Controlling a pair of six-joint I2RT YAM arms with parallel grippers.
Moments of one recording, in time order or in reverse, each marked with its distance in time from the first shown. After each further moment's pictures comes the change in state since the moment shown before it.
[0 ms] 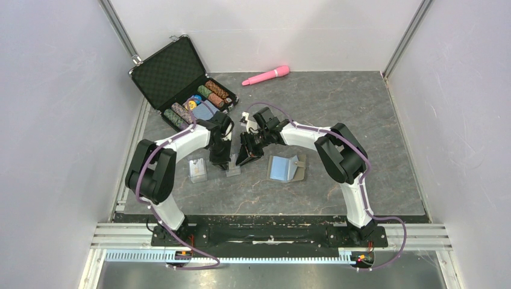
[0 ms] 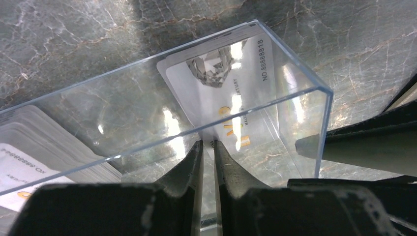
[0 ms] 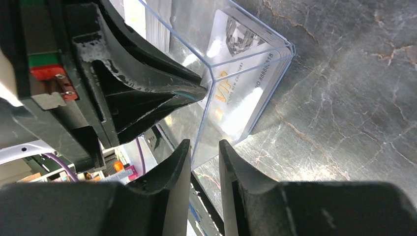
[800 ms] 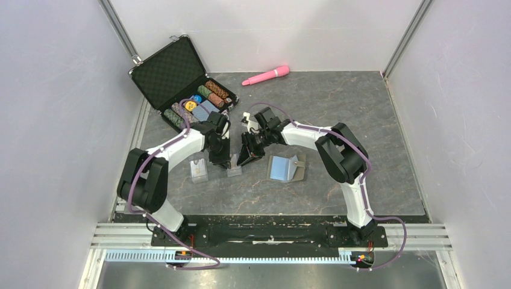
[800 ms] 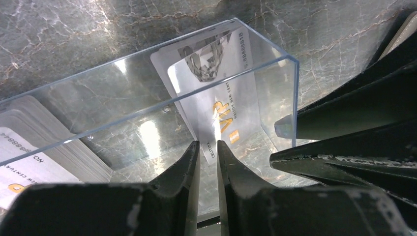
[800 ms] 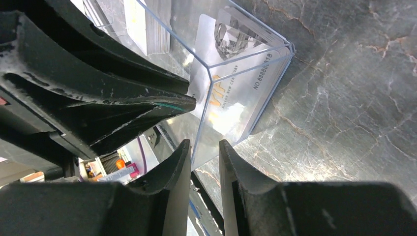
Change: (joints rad) left arm 0.007 -0.102 -0.055 0.062 0.050 -0.052; right arm -0.006 -0.002 -0.007 -0.003 -0.010 -0.004
